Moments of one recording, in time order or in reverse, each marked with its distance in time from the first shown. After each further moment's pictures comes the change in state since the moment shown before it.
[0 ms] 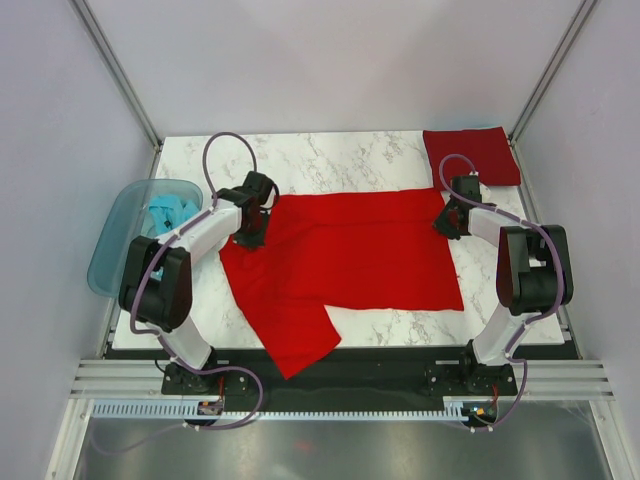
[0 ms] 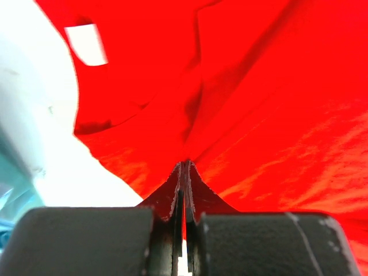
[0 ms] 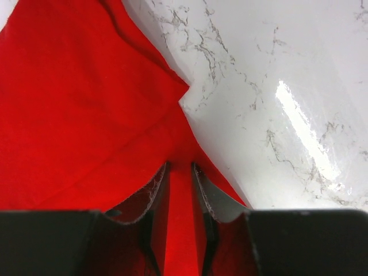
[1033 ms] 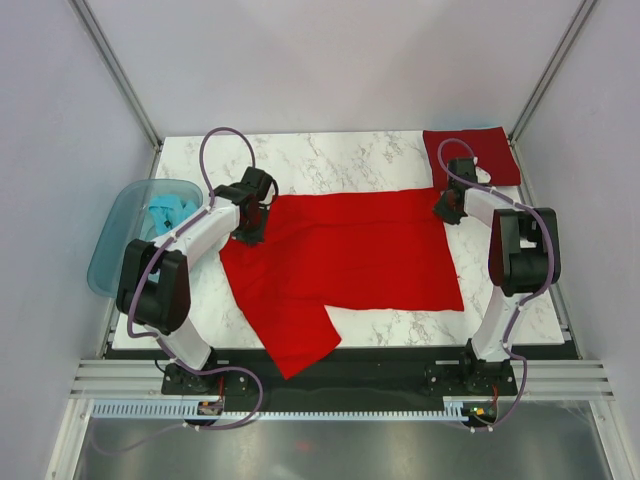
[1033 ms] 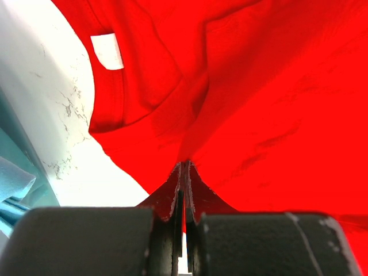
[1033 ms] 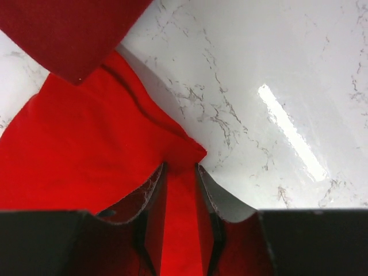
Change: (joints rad) left arm 0.000 -0.028 0.032 -0.023 -0.023 0.000; right arm -0.001 0.157 0.235 -0.112 0.077 0.011
